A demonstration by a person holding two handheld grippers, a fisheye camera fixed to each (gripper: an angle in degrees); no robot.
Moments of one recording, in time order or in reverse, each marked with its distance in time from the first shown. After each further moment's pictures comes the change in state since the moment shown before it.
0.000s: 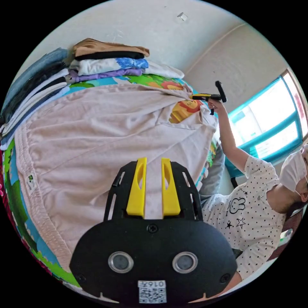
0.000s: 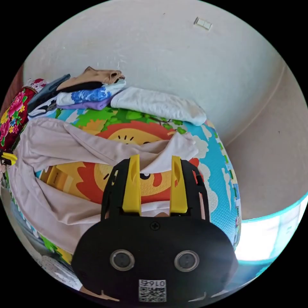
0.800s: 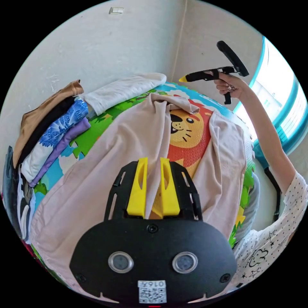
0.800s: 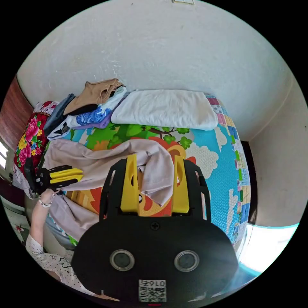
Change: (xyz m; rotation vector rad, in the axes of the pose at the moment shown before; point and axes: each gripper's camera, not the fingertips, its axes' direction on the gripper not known) left arm 0.257 -0.349 -0.027 0.068 -0.249 0.287; right arm 0.135 -0.035 0.115 0.013 -0.218 0.070
